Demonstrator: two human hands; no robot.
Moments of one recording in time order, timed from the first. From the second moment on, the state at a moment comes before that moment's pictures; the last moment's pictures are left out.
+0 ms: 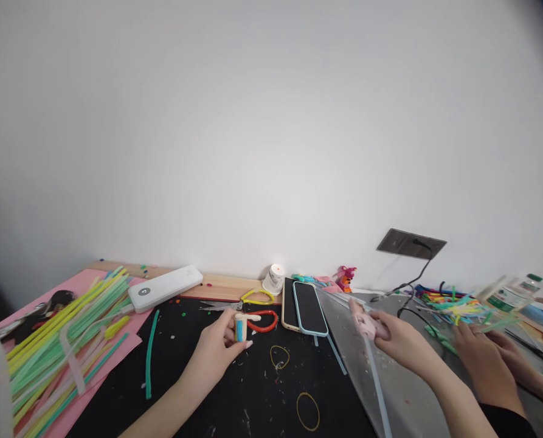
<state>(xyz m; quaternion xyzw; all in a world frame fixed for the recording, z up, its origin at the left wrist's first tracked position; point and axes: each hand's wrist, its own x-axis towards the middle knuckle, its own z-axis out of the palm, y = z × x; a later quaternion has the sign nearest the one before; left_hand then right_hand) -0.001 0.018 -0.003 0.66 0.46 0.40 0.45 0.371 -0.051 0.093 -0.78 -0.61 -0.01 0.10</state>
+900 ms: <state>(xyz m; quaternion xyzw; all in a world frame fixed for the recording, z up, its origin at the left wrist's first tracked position) 0.004 0.017 -0.003 0.62 0.48 0.41 0.47 0.195 -0.030 0.009 -0.54 -0.59 0.45 0.41</state>
